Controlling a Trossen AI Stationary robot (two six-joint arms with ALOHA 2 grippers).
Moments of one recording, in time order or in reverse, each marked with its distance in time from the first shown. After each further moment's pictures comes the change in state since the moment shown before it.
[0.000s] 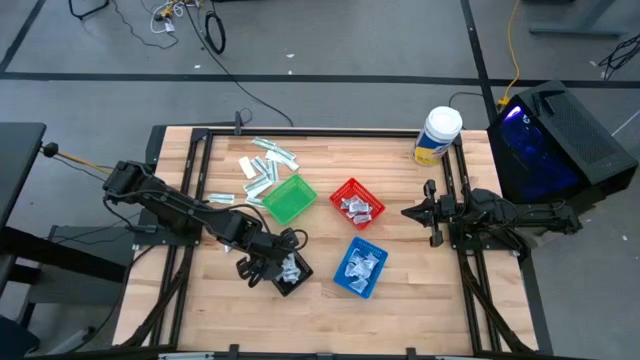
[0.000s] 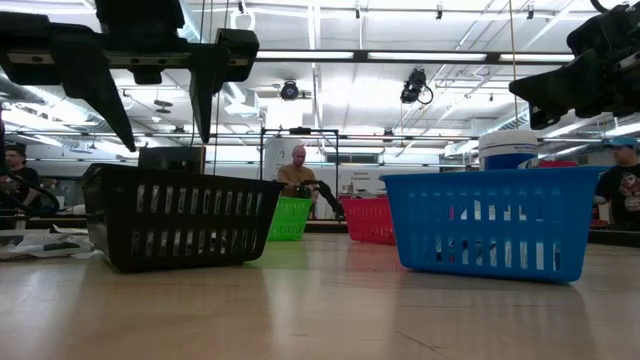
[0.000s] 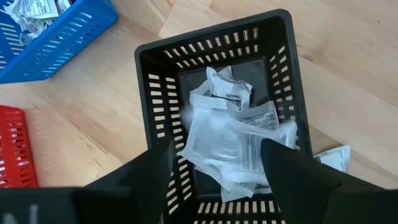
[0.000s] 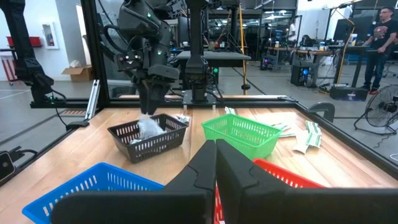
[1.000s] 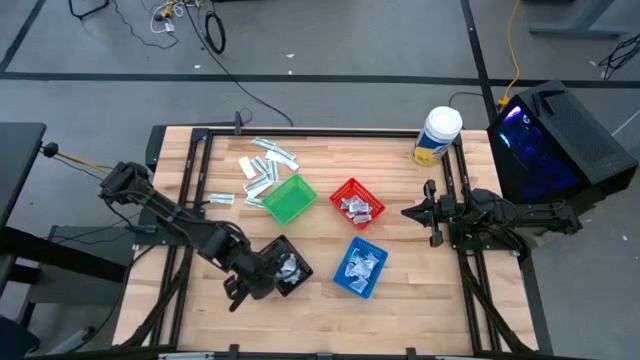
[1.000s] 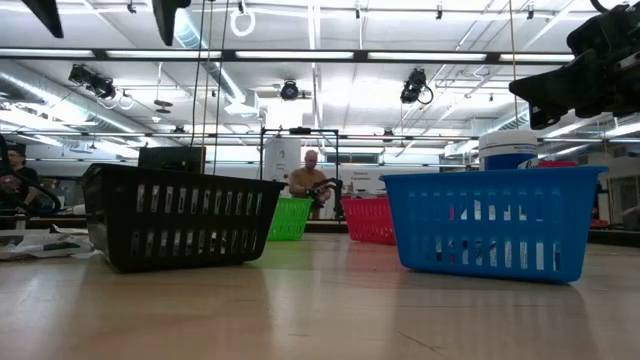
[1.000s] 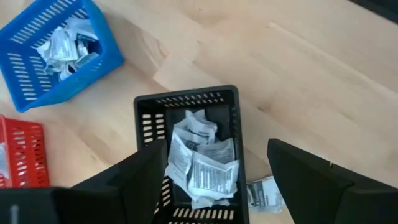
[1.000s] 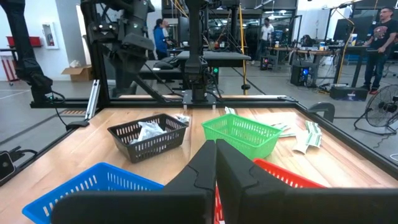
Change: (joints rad) left arm -0.184 -0.011 0.214 -0.216 -0.079 -0.234; right arm 0.000 0.000 0.000 0.000 0.000 0.000
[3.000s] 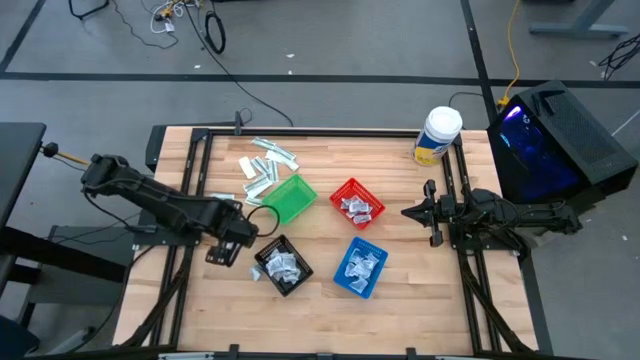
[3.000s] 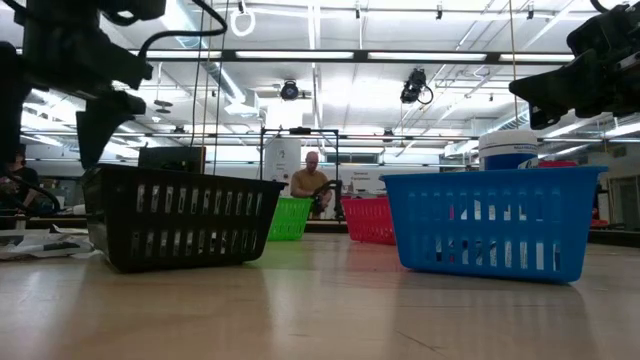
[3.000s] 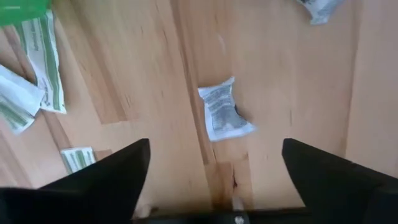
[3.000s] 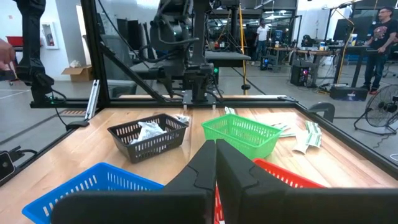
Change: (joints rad) left arm 0.226 -0.234 -0.371 -0.343 0.018 -0.601; right arm 0.000 0.000 0.000 0.000 0.000 0.000
